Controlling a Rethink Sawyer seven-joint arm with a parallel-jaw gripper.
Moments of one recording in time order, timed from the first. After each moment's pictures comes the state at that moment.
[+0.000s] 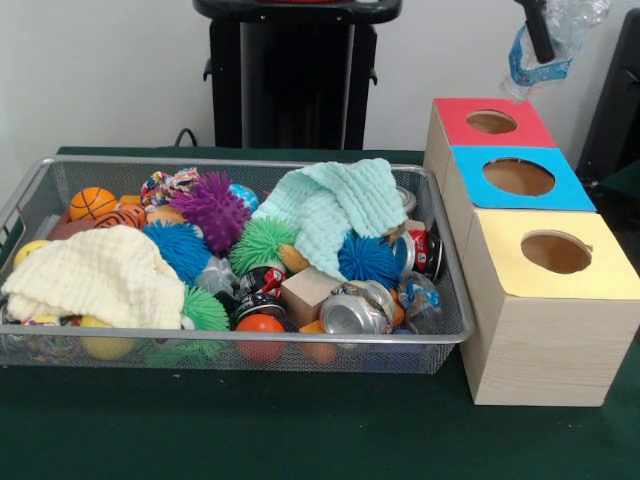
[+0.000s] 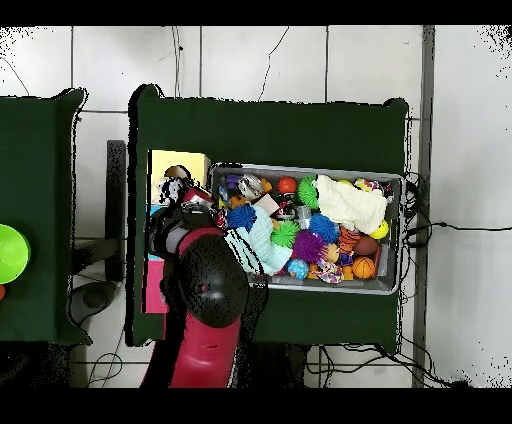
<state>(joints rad) 0.41 -0.83 -0.33 2.03 1.97 0.48 2.15</state>
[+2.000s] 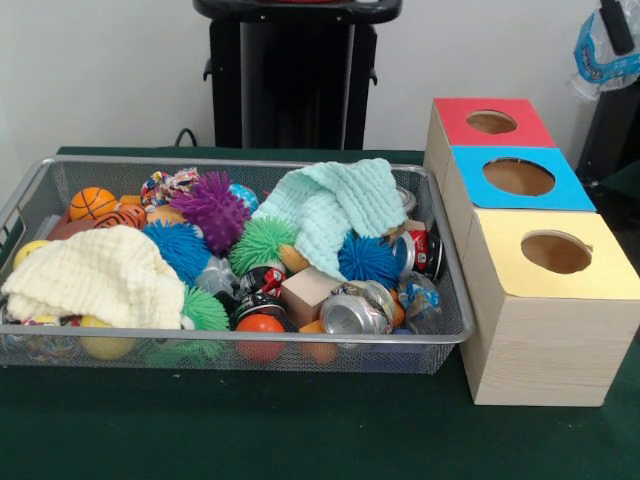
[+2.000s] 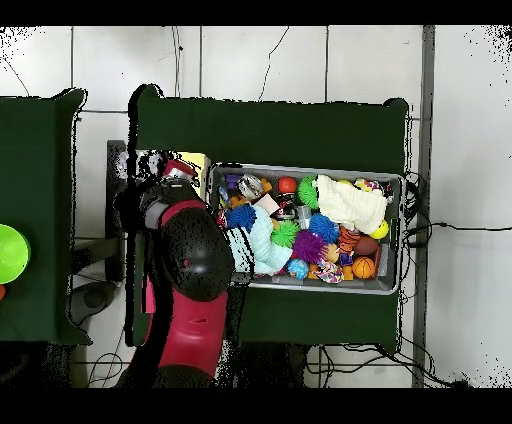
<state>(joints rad) 0.39 -0.81 -0.29 1.92 1.95 0.48 2.15</state>
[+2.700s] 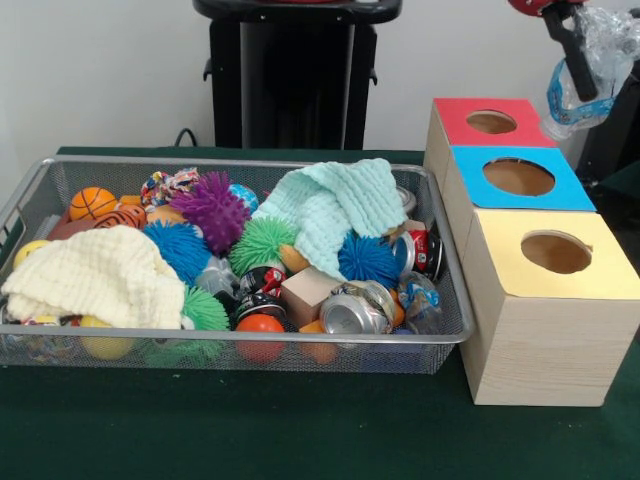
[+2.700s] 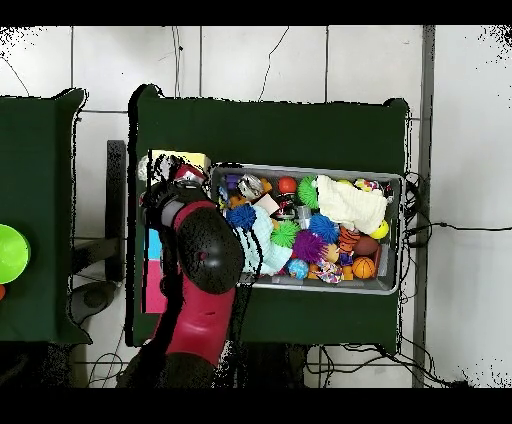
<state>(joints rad) 0.39 -0.73 -0.30 1.92 2.03 0.54 2.15</state>
